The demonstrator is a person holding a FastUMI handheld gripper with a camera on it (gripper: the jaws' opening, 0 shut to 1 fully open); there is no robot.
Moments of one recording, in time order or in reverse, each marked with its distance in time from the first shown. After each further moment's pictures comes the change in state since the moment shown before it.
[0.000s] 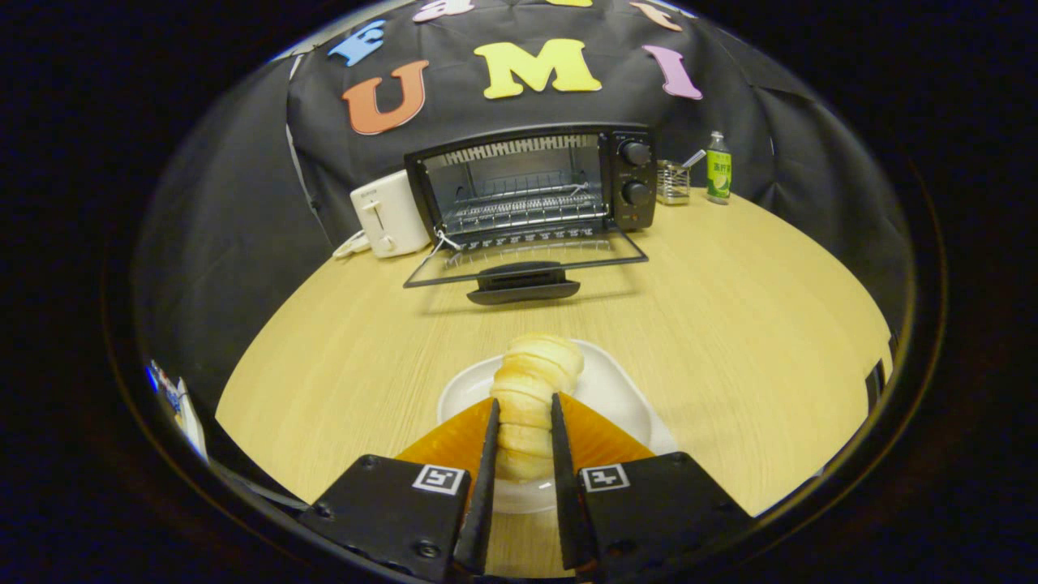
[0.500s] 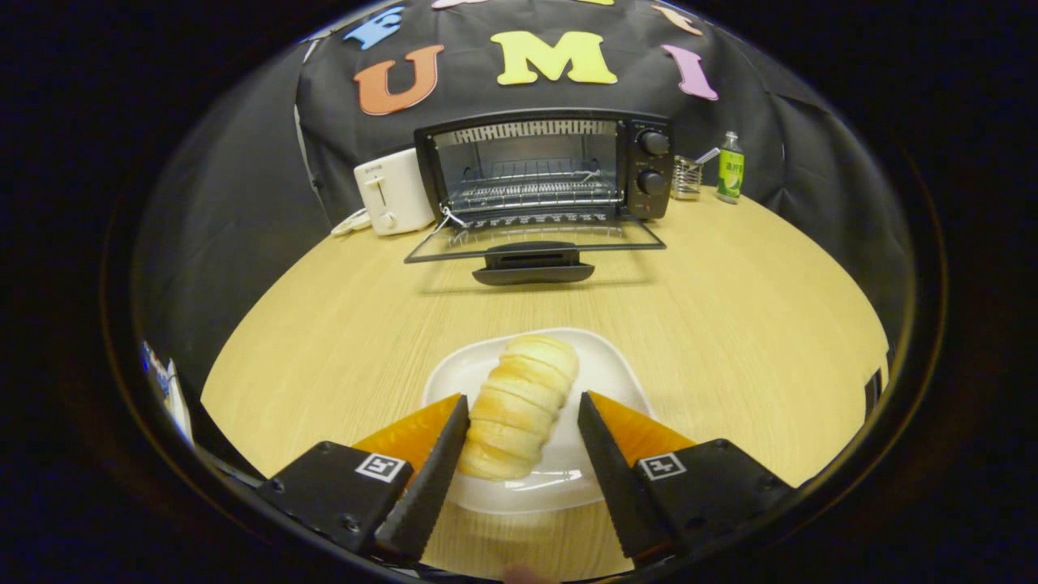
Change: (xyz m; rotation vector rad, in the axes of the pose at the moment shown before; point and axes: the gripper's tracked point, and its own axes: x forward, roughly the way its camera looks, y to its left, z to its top) arm 0.025 0.009 -0.029 -0.054 0.076 -0.009
